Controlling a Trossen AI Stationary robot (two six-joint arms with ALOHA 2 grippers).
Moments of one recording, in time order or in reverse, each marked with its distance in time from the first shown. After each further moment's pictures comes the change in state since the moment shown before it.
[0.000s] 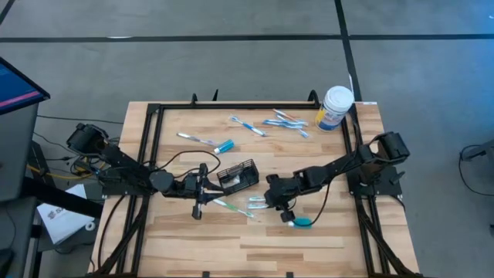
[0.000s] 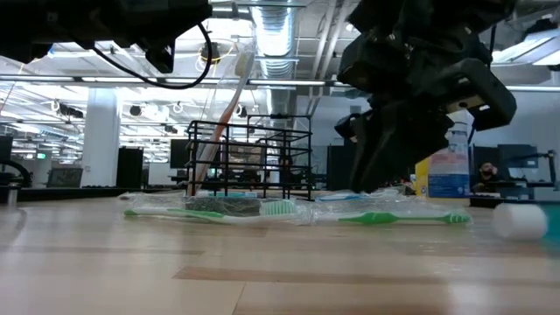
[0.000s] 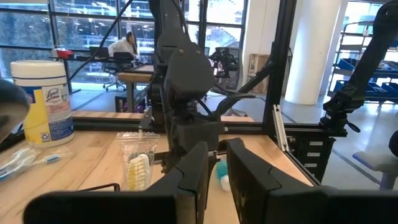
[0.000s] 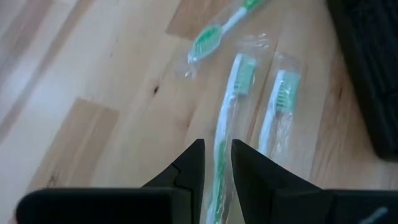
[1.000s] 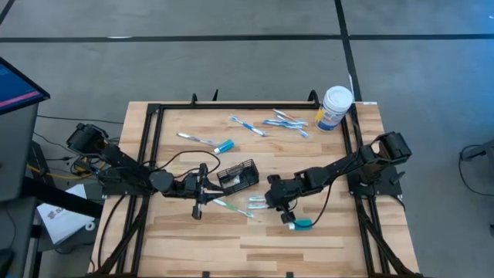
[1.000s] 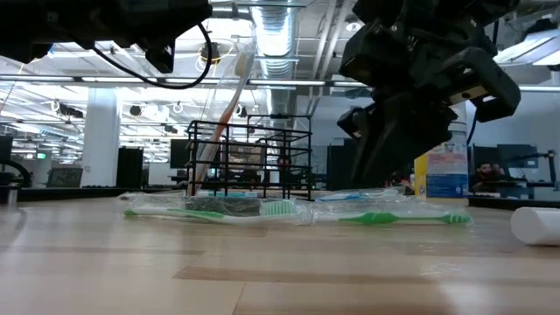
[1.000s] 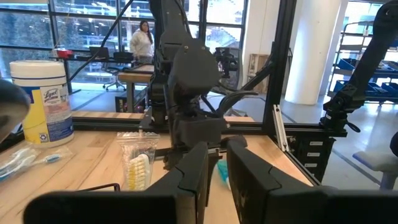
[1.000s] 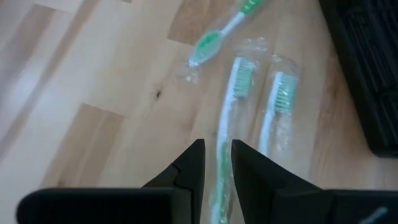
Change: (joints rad) left arm 0.000 0.000 0.000 0.000 0.000 0.000; right arm 0.019 -0.015 0.002 -0.018 0.035 0.037
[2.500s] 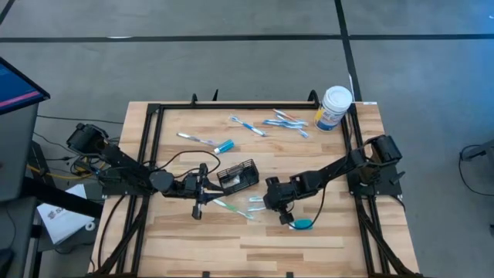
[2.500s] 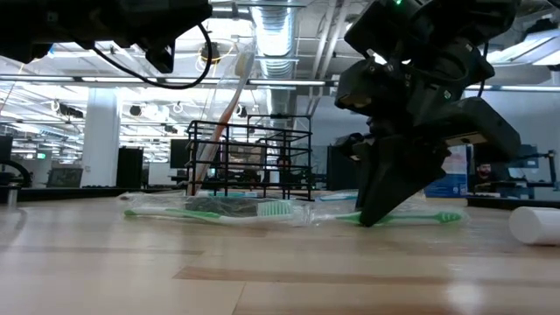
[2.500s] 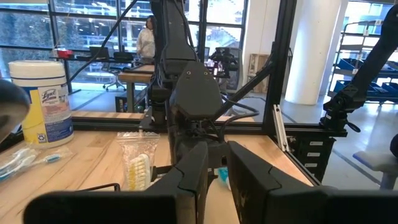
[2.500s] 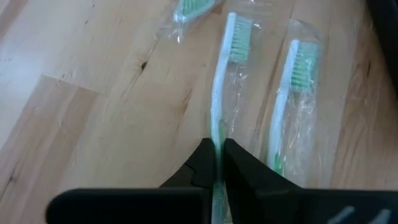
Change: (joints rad) left arm 0.000 0.000 0.000 0.000 0.000 0.000; right arm 0.001 0.102 0.006 0.026 0.015 -0.034
